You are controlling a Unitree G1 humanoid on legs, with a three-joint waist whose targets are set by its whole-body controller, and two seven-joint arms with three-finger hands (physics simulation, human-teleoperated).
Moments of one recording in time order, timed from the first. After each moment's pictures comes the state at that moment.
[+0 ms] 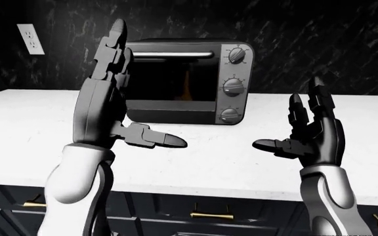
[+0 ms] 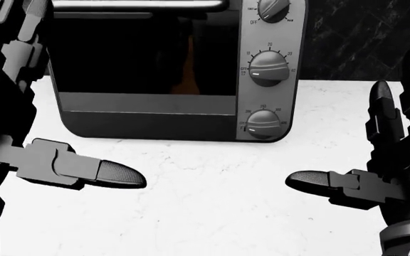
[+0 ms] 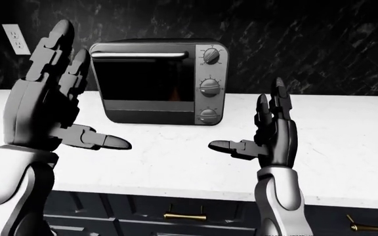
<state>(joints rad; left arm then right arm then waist) -0.44 0.13 0.05 -0.91 0.08 0.89 -0.16 -0.08 -0.08 -0.21 -0.65 0.27 0.46 -0.12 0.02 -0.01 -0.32</state>
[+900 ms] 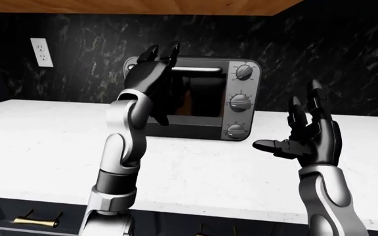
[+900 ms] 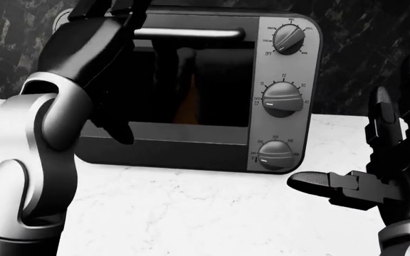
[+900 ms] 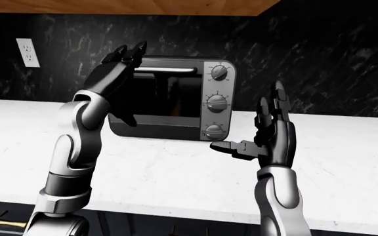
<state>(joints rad) -0.75 0.14 -0.03 0.03 1.10 0.14 -0.50 -0.08 -0.08 -0.22 -0.59 0.27 0.42 -0.11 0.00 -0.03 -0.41</state>
